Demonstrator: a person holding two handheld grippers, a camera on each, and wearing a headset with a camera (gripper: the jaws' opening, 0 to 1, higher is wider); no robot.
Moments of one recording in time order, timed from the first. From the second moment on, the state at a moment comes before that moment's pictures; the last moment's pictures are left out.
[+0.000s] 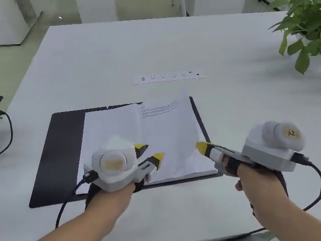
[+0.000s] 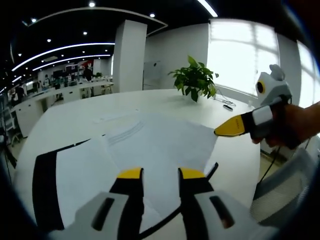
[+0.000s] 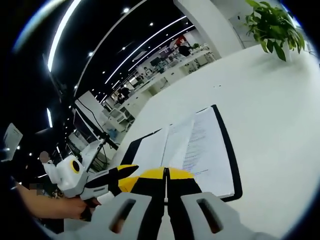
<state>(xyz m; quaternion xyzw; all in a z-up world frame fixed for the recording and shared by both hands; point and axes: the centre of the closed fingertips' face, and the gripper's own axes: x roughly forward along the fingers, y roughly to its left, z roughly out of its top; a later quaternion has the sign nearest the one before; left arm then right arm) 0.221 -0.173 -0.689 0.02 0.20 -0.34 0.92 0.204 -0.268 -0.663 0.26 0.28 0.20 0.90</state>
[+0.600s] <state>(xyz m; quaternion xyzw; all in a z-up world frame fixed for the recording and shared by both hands) 0.181 -0.053 -0.646 0.01 0.17 -0.26 0.95 0.211 -0.148 -0.654 0.23 0.28 0.30 0.88</state>
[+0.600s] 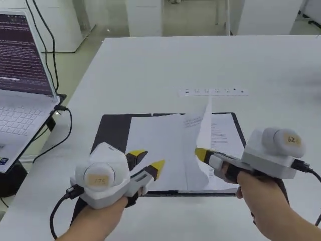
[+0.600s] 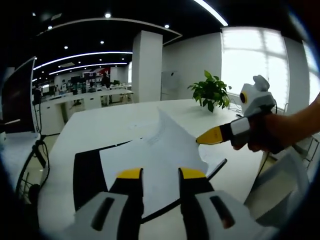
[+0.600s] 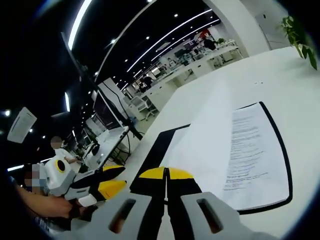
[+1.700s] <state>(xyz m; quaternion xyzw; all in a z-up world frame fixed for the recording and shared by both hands) 0.137 0.035 -0.680 -0.02 0.25 -0.19 0.95 0.205 0.003 -0.736 0.14 0.39 0.39 0.82</state>
